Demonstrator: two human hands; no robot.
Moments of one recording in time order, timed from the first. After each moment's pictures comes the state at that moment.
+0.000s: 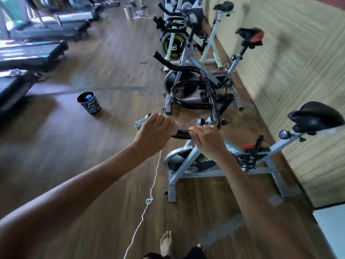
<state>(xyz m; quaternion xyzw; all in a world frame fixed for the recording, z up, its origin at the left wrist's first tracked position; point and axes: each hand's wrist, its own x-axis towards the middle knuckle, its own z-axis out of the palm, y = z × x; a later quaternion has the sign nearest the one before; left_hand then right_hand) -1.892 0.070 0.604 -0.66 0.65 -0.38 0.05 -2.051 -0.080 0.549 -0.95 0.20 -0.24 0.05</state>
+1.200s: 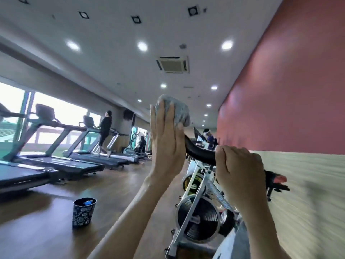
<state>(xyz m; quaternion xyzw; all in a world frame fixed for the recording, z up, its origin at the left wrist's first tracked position) -1.881 -0.003 0.507 -0.48 0.42 -0.50 -0.58 -2.010 -0.089 0.486 -0.73 0.11 -0.66 -0.10</state>
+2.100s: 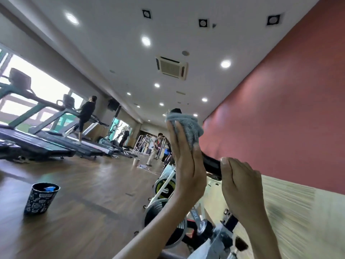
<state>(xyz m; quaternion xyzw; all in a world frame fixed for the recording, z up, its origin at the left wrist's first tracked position) -1.920 -0.043 0.483 -0.32 0.42 -0.37 -0.77 -2.017 -0.098 0.487 -0.79 0.07 -0.60 -0.09</state>
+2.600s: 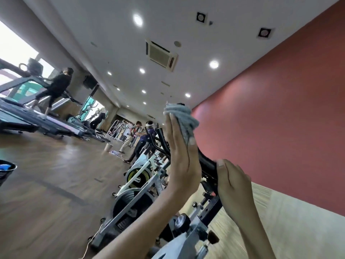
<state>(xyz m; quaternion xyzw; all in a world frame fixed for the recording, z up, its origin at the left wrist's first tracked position) -1.919 -0.038 0.493 -0.25 0.41 -0.32 -0.81 -2.021 -0.093 0.496 -0.83 0.09 -0.55 -0.02</state>
